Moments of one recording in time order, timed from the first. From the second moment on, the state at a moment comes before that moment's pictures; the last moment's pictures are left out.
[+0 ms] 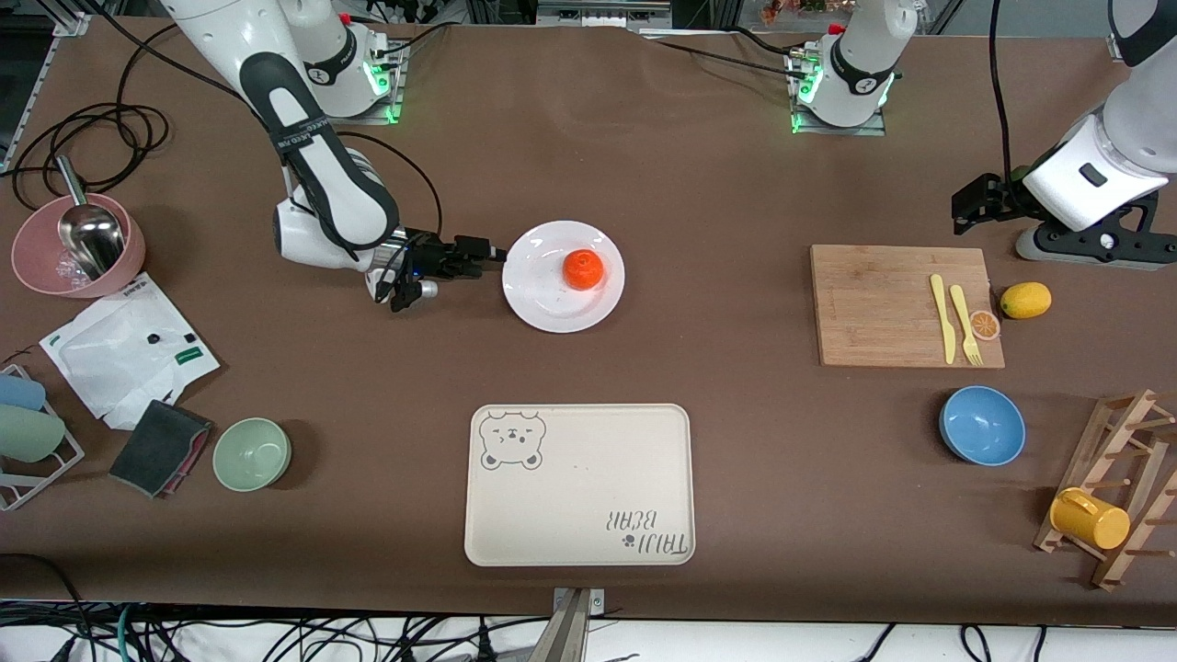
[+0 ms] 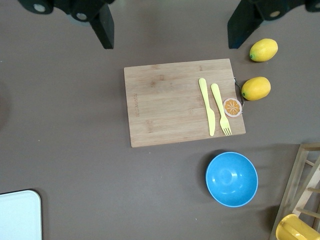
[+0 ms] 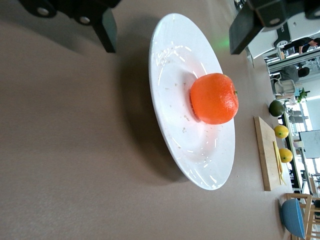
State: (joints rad) left arm 0.00 0.02 -0.10 -1.63 0.06 1.54 0.02; right arm 0.22 0.42 0.21 -2.28 1.40 2.34 -0.85
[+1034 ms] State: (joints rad) left arm -0.01 0.04 -0.11 -1.62 0.06 1.55 0.00; right arm 0.22 0.48 0.26 -2.27 1.55 2.41 -0.95
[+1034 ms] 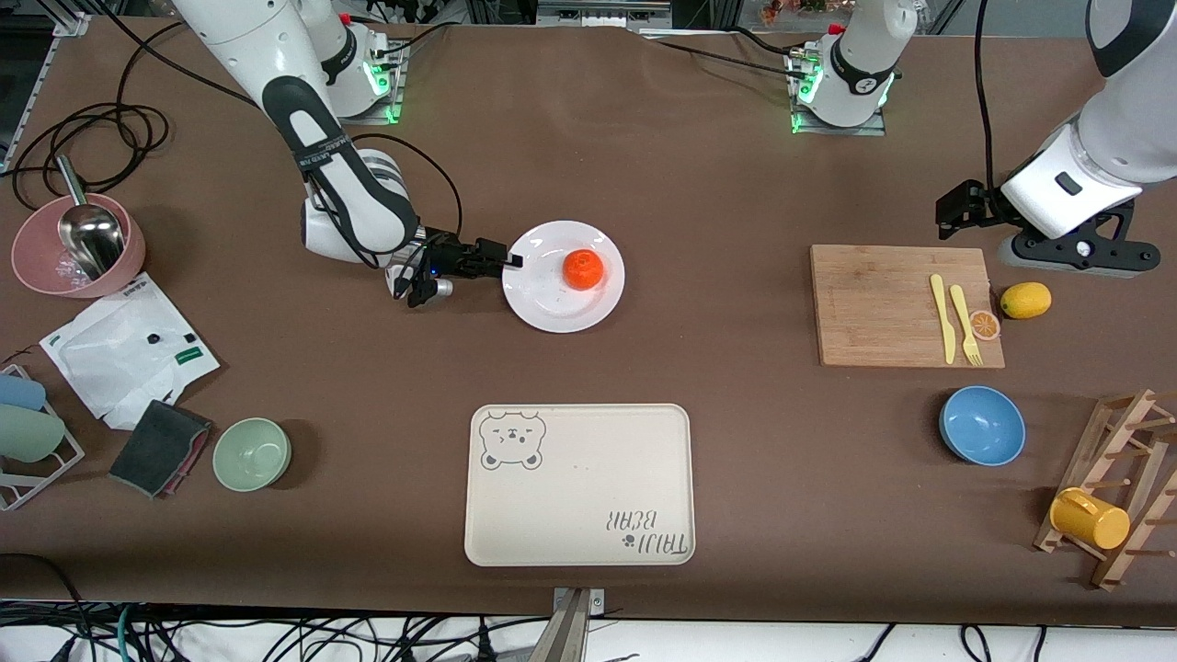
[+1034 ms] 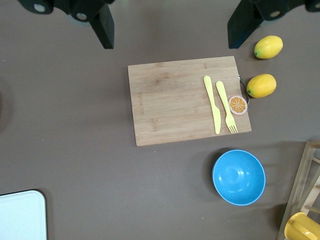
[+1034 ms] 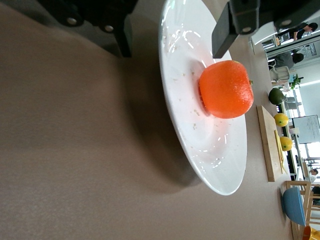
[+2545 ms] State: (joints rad) left arm -0.01 0.06 -0.12 -1.57 0.08 1.52 -0.03; right arm 0.22 0.49 0.28 -2.26 1.58 2.41 -1.00
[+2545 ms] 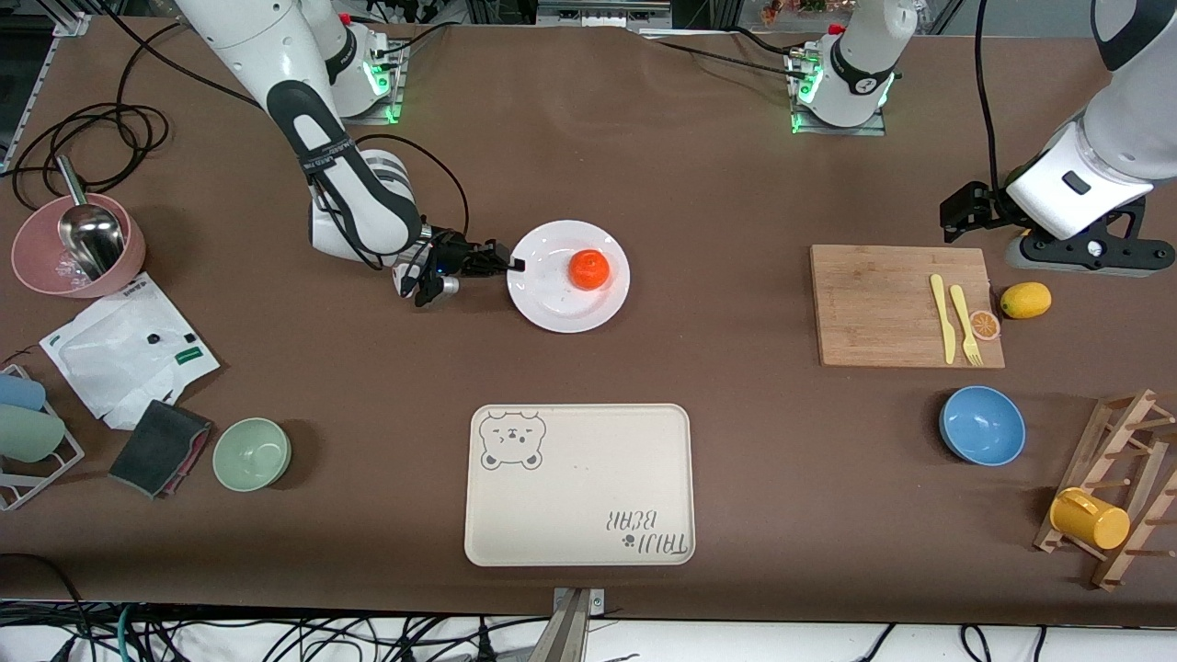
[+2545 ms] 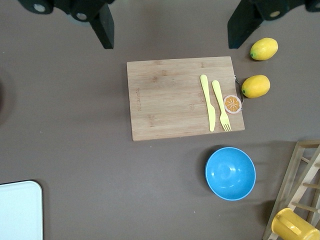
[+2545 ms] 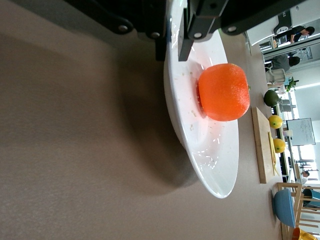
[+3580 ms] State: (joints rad) left arm -0.01 0.06 -0.12 -1.57 0.08 1.52 -0.03; right arm 0.22 0.49 0.28 -2.22 1.66 2.41 -0.92
